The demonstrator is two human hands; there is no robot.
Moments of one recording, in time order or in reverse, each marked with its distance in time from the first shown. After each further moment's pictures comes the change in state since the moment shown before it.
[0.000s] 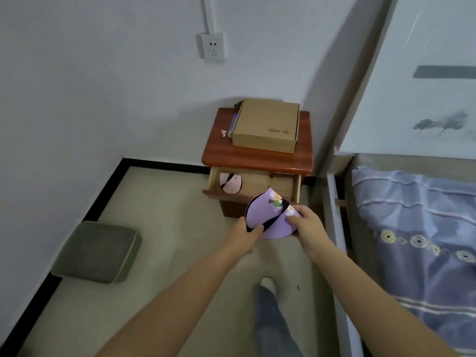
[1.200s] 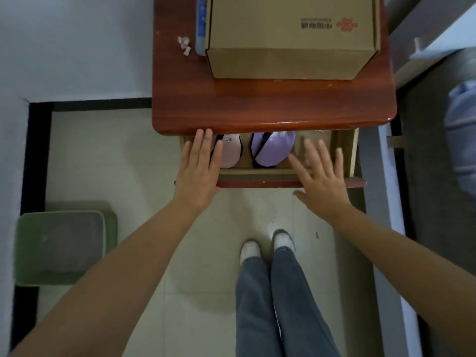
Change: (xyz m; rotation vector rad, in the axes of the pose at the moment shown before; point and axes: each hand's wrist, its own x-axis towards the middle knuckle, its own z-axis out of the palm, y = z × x) left_hand 0.312 -0.069 -0.108 1.449 0.027 0.532; right_hand 0.275 0.099 0.050 -1.487 -0.034 -0.420
